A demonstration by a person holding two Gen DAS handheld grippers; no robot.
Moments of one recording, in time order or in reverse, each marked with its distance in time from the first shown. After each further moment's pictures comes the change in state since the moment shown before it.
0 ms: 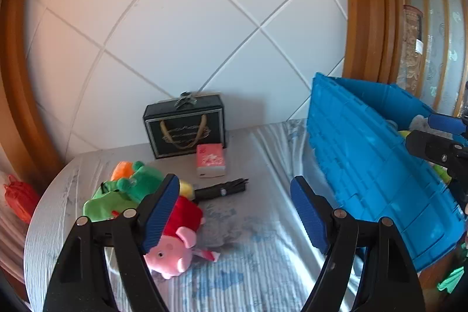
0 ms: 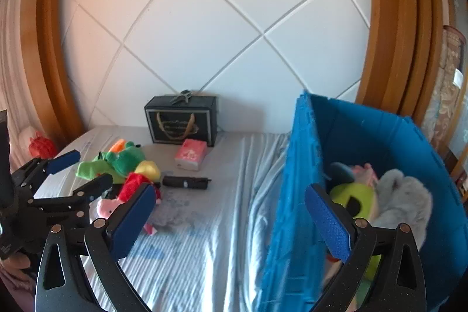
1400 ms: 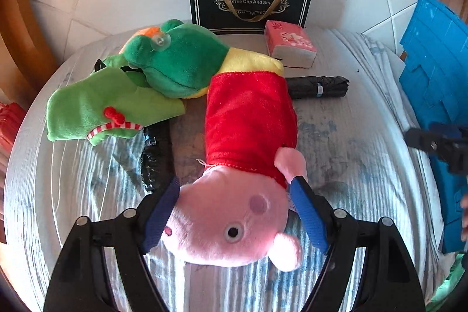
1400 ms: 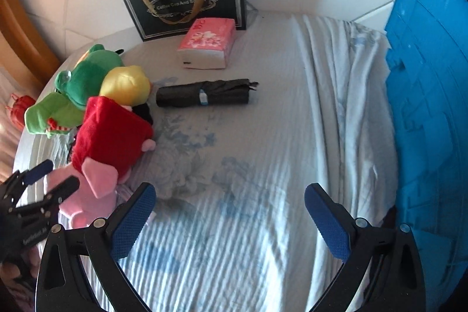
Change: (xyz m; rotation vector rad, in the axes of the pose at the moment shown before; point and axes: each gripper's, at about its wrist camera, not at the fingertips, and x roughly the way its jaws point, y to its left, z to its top) left arm 0.188 0.127 -0.124 -0.142 0.435 0.077; right arm 0.295 0.059 -0.076 0.138 0.489 0.062
